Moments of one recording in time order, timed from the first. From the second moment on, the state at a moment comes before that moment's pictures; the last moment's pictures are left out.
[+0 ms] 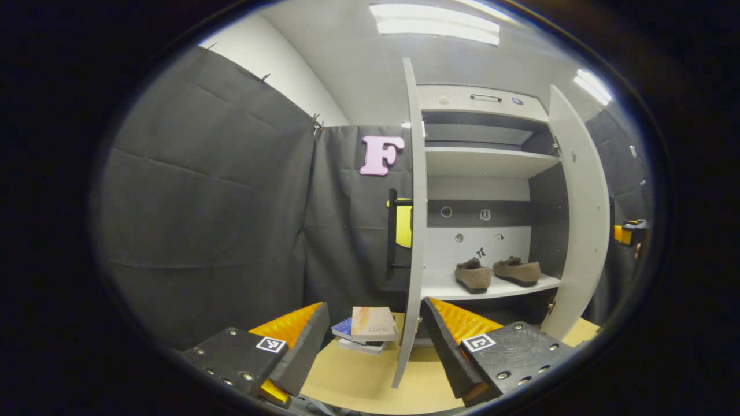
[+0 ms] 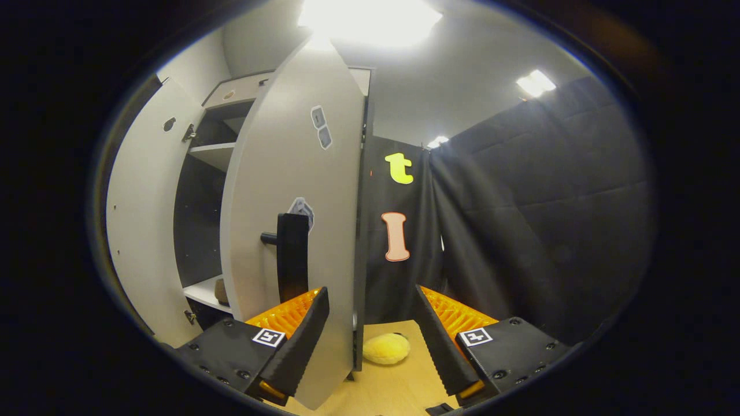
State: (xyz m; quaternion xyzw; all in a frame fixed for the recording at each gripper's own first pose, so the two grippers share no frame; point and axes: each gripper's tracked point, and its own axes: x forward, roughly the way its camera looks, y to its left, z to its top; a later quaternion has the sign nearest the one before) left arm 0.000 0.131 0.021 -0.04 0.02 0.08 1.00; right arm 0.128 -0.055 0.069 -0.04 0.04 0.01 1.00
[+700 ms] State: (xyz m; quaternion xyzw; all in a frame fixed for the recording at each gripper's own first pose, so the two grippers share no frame) left arm -0.018 0.158 0.015 -0.03 0.03 0.13 0.99; right arm 0.177 0.047 0.046 -0.04 0.05 0.10 0.99
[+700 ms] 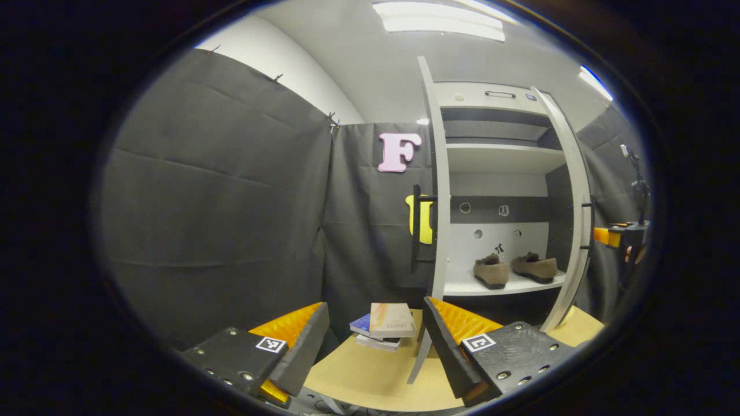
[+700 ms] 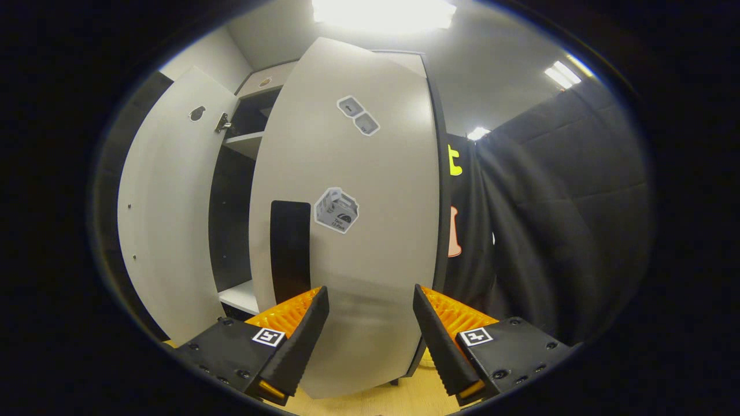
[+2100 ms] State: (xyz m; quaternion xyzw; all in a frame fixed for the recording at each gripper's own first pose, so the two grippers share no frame) left arm 0.149 0.213 0.074 0.01 -0.01 0.10 0.99; right arm 0.077 -0.069 0.004 -0.02 0.09 0.05 0.99
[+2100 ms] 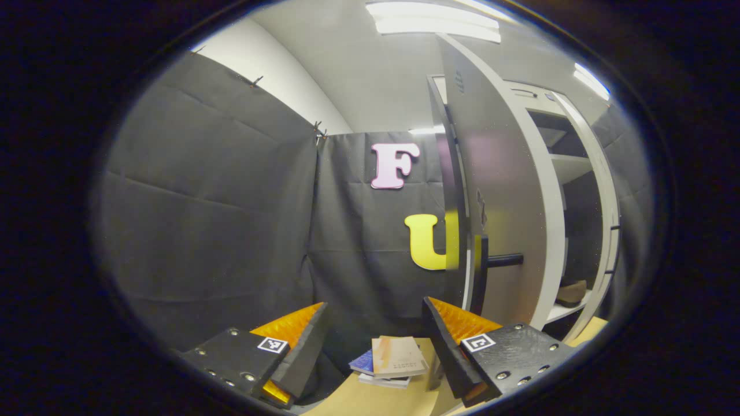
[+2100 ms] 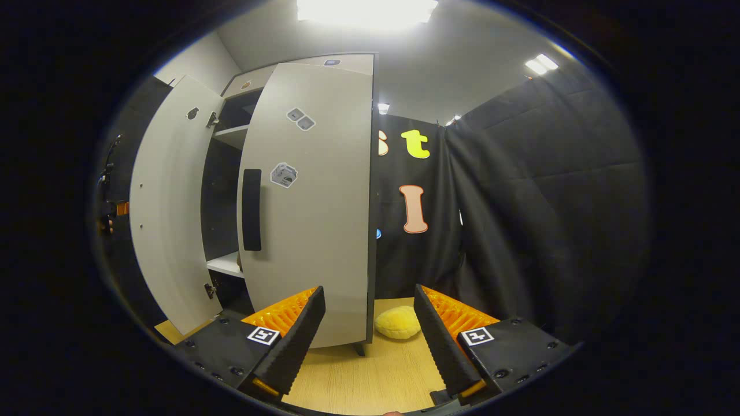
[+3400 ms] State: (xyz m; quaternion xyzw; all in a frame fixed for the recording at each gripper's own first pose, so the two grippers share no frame) left arm 0.177 0.030 0.081 -0.03 -0.04 -0.02 1.00; right arm 0.074 -0.087 -0.013 -0.02 0.11 0.04 0.99
